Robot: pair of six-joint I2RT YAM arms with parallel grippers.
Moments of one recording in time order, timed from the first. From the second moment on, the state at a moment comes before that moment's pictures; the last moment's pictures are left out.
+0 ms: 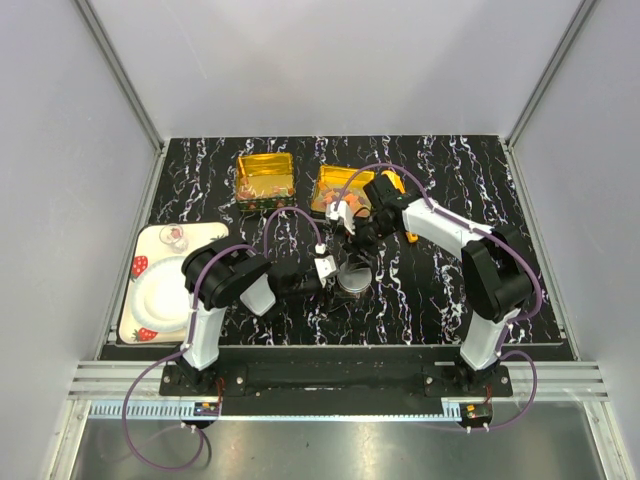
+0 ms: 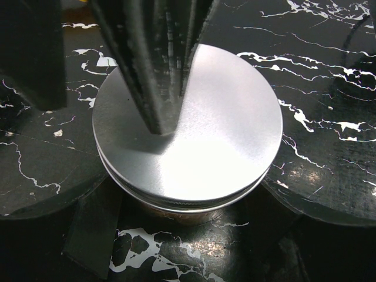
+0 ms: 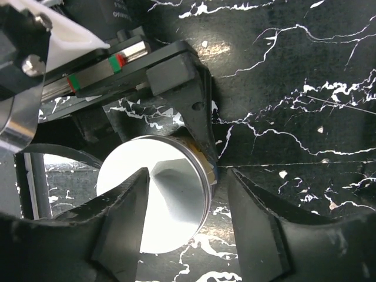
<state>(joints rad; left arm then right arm) -0.74 2.04 0.49 1.35 0.58 0.08 0.52 1.81 1.29 -0.67 -0.73 -0.76</state>
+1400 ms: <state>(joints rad) -0.76 2.04 0.48 1.35 0.63 0.09 0.47 1.58 1.06 -0.72 -0.66 -0.92</state>
